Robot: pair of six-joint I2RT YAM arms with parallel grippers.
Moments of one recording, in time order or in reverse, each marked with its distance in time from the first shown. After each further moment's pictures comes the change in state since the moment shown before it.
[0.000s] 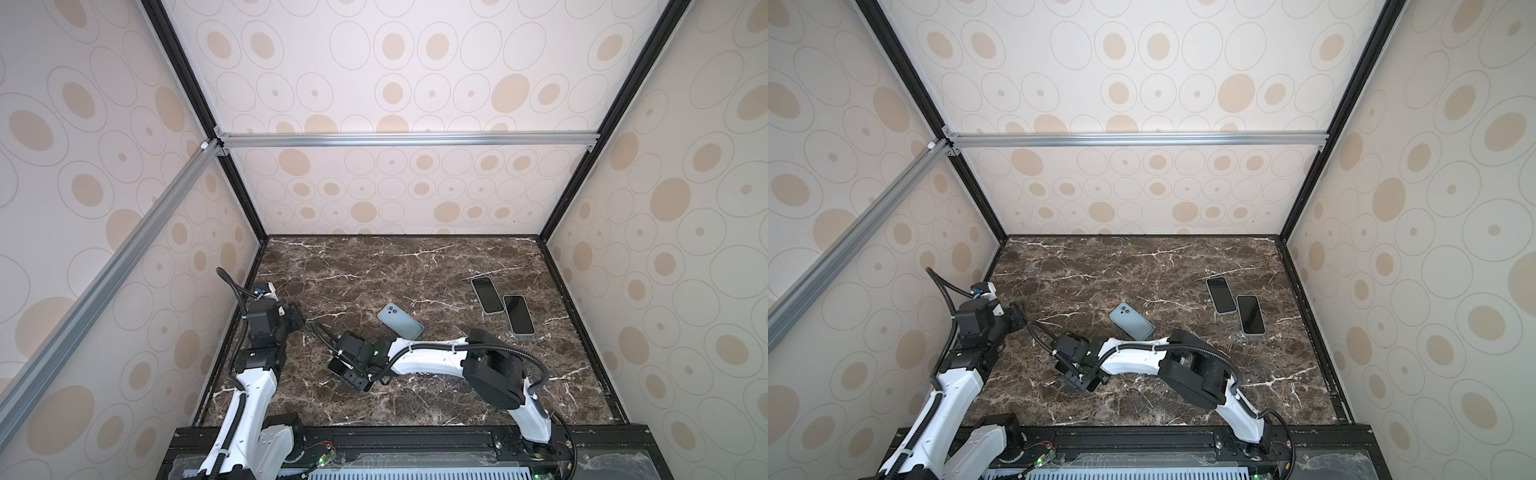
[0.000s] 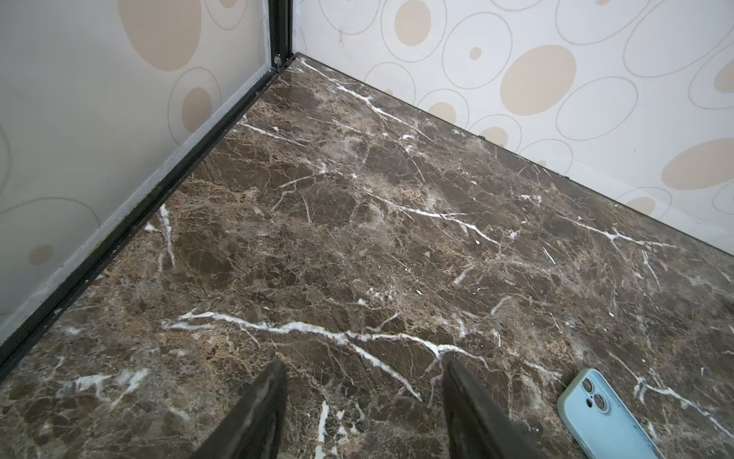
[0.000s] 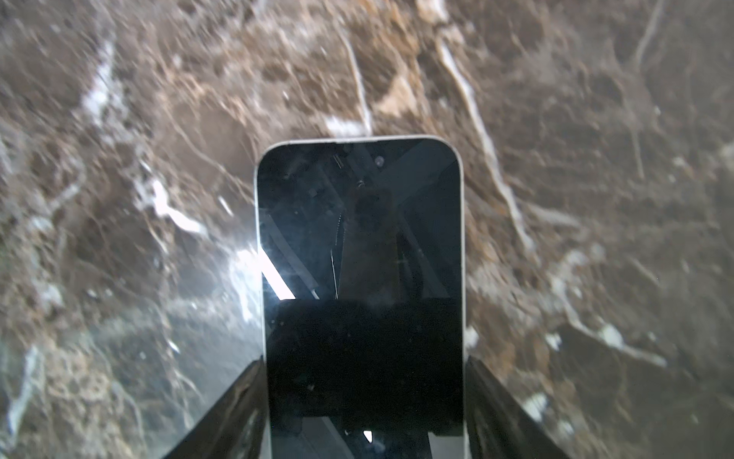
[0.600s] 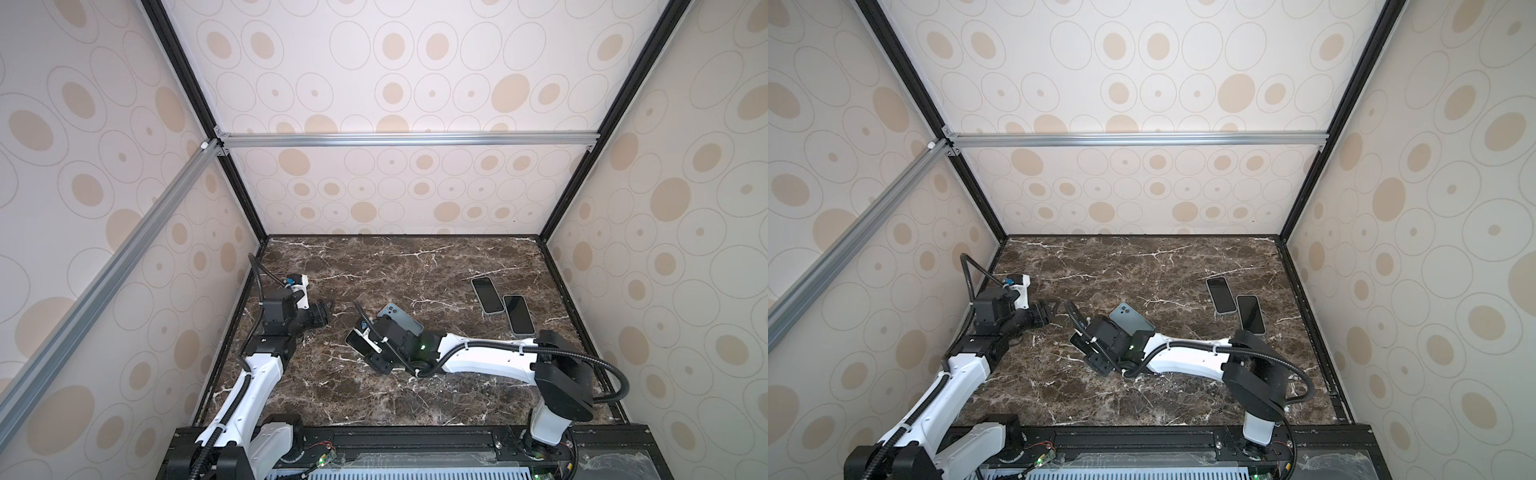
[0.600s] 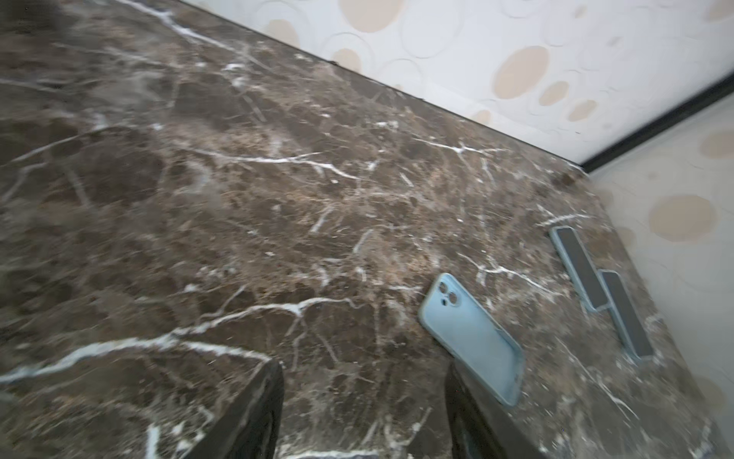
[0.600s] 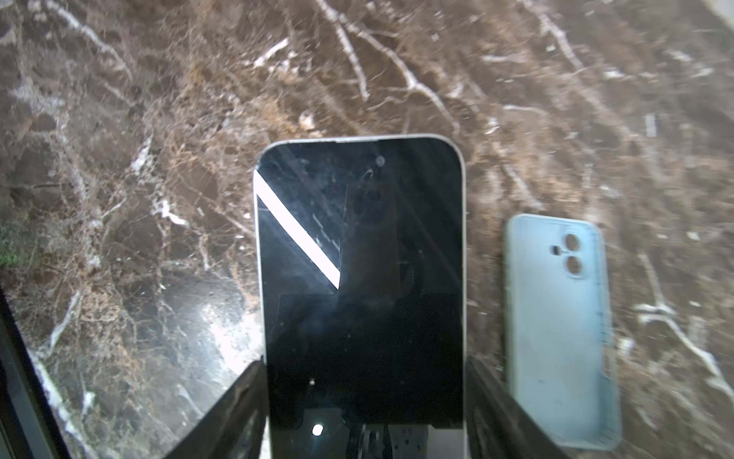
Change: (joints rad) left arm -0.180 0.119 0.095 0.006 0.353 0.001; right arm -0.081 -0.415 -0.354 0.227 0.107 -0.106
